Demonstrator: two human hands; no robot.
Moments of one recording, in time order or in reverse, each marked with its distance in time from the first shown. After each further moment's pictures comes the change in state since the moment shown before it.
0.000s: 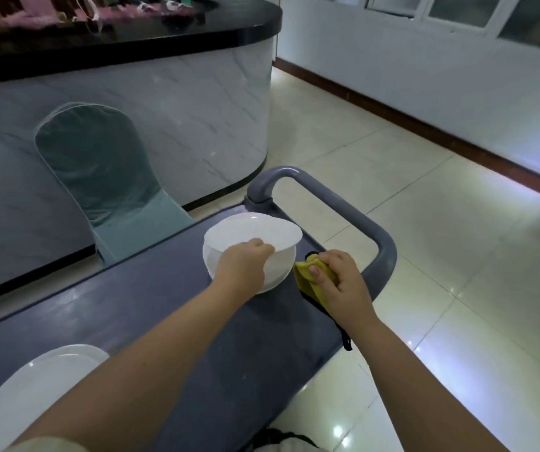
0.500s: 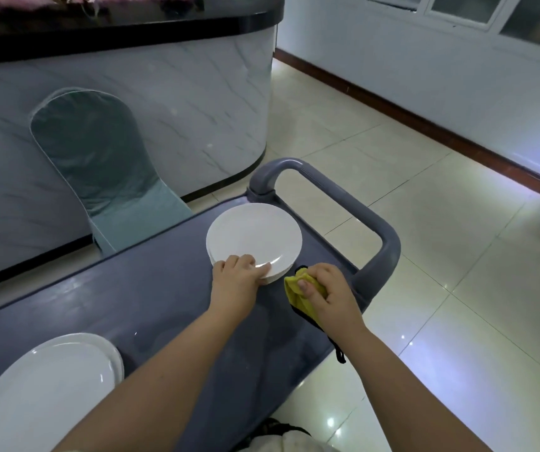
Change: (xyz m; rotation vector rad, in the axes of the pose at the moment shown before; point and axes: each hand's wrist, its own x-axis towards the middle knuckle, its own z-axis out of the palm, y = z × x) left_hand -0.038 -0.028 0.060 0.038 0.101 -0.009; right_hand -0.026 0.007 0.030 -0.015 -0.070 0.045
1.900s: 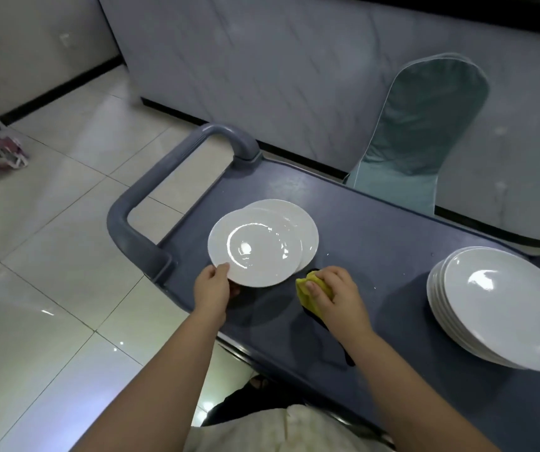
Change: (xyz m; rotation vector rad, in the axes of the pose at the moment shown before) left_hand -0.302 -0.045 -0.039 -1.185 1.200 -1.822; right_hand -0.038 -0.075 0.199 0.066 -0.980 -0.411
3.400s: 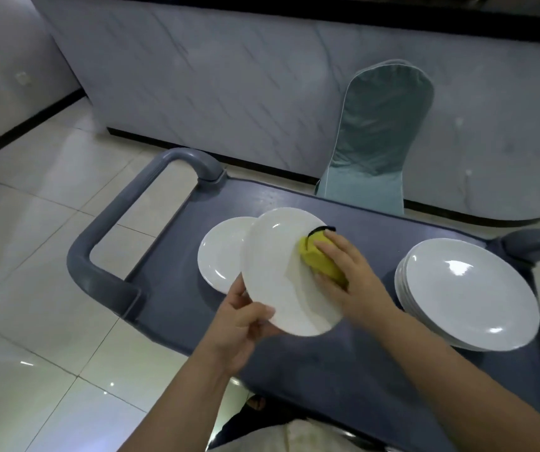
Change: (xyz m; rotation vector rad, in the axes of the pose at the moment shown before) left_hand -0.116 0.030 0.041 -0.273 -0.694 -0.053; right_hand 0.017 -0.009 -0.091 -0.177 0.083 -0.358
